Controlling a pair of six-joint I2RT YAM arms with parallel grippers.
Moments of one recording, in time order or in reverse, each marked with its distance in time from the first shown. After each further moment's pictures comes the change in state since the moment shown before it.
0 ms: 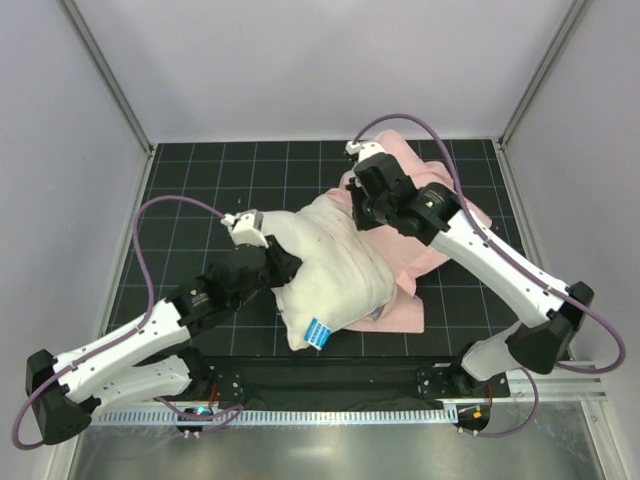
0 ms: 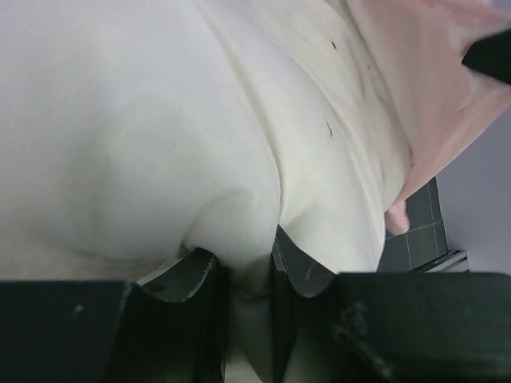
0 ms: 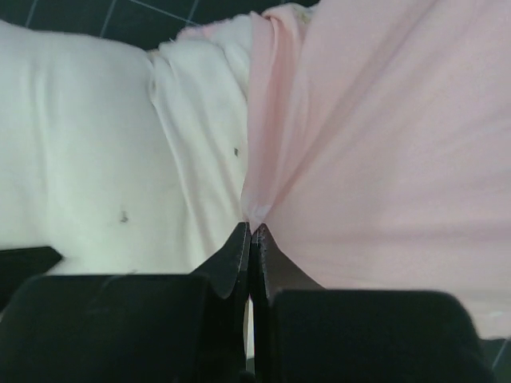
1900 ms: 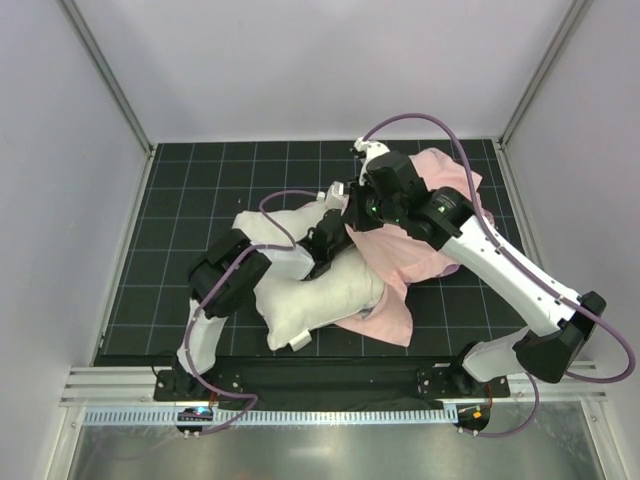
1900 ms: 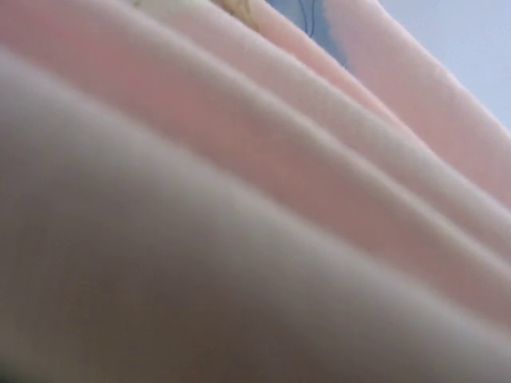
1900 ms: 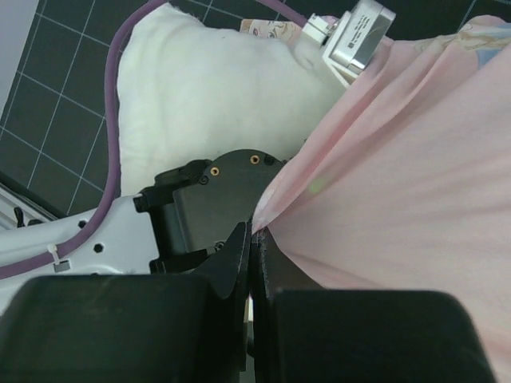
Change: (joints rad) left arm 0.071 1.170 0.419 1.133 0.271 -0.398; right arm -0.049 -0.097 -0.099 0.095 -0.202 0.105
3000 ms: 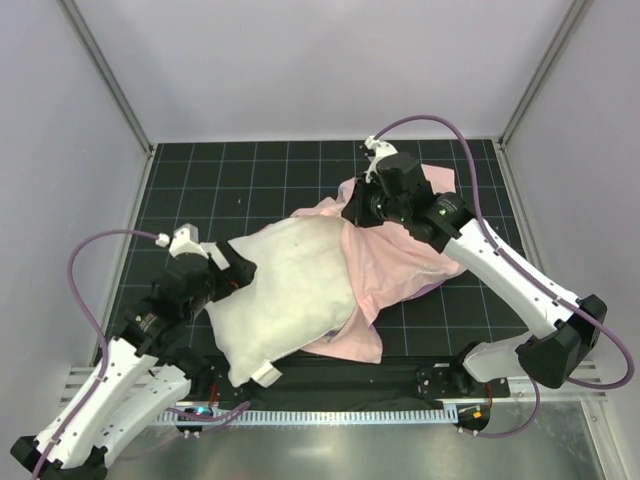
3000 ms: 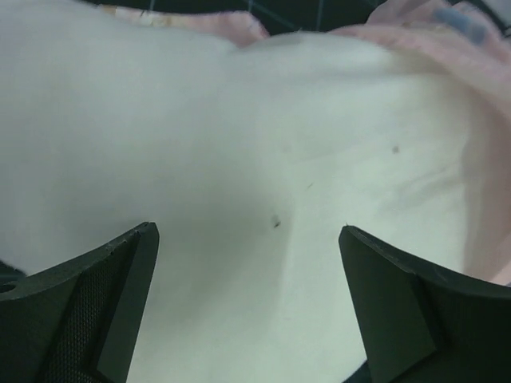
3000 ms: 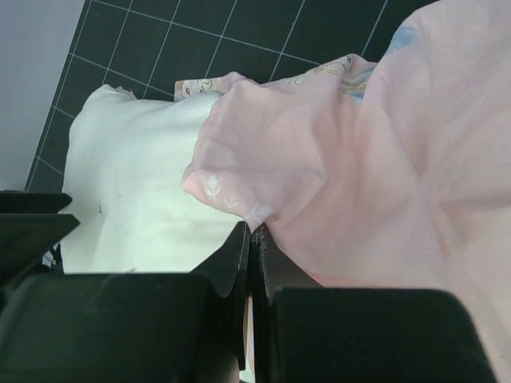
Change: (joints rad) left arm 0.293 -1.502 -0.444 -1.513 -0.195 0.420; right arm -0.082 -0.041 -0.124 0.162 -0.068 0.040
